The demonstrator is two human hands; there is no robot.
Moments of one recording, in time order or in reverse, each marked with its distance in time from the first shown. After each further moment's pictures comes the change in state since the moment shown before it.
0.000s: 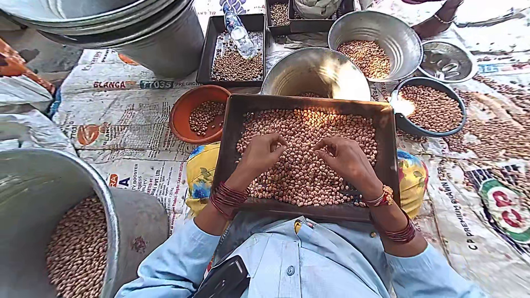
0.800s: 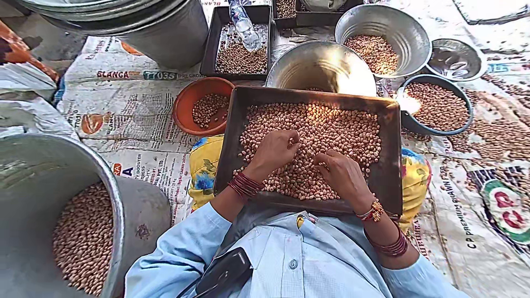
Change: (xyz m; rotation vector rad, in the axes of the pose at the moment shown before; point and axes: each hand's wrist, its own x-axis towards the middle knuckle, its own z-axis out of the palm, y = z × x) left_hand 0.005 0.009 0.024 0.197 -0.025 0.136; right_hand -0.036 0.001 0.037 -0.216 -0.062 -0.096
